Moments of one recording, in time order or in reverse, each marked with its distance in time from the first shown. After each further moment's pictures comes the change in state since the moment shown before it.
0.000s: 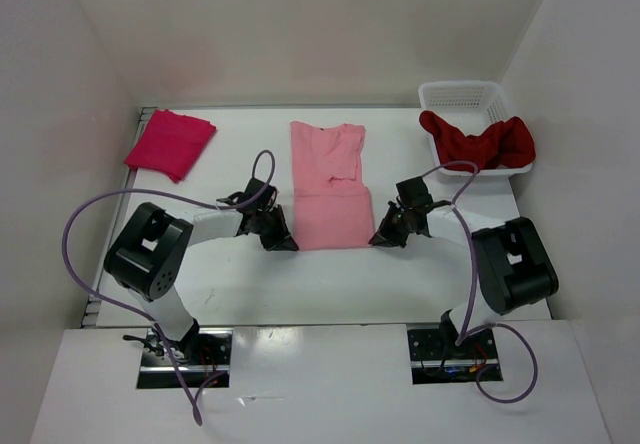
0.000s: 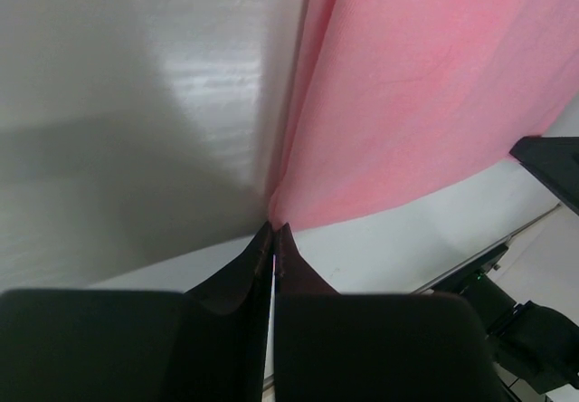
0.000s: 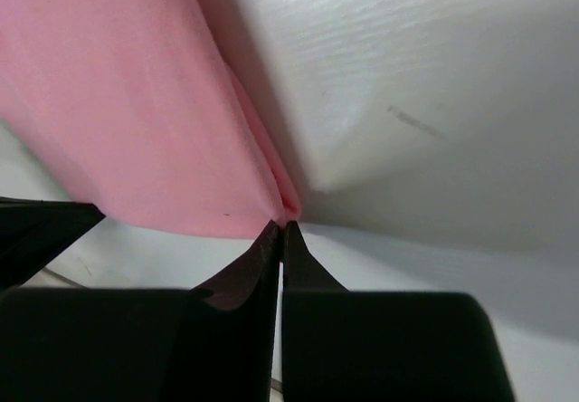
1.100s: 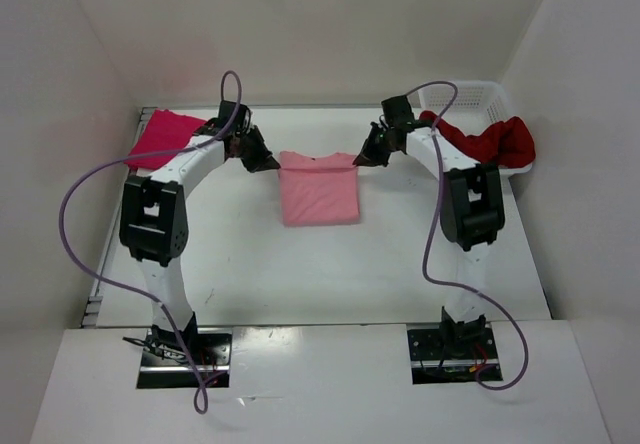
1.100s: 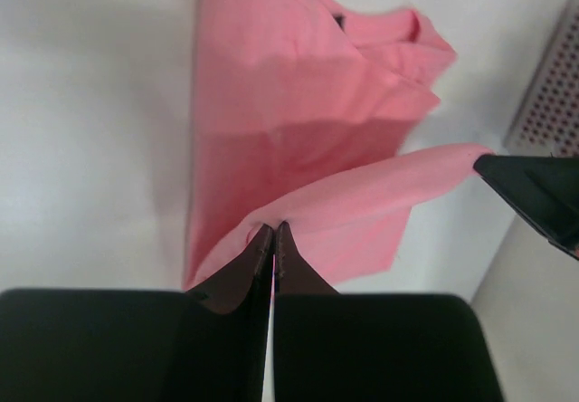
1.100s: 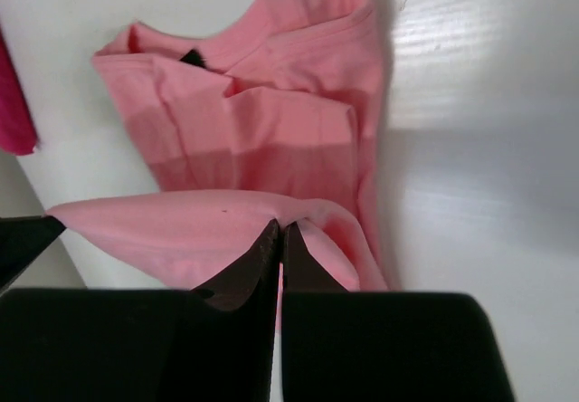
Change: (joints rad) left arm 0.254 0.213 0.684 -0.305 -0.038 0.131; right arm -0.052 0.484 0.919 -0.282 -0.014 -0.124
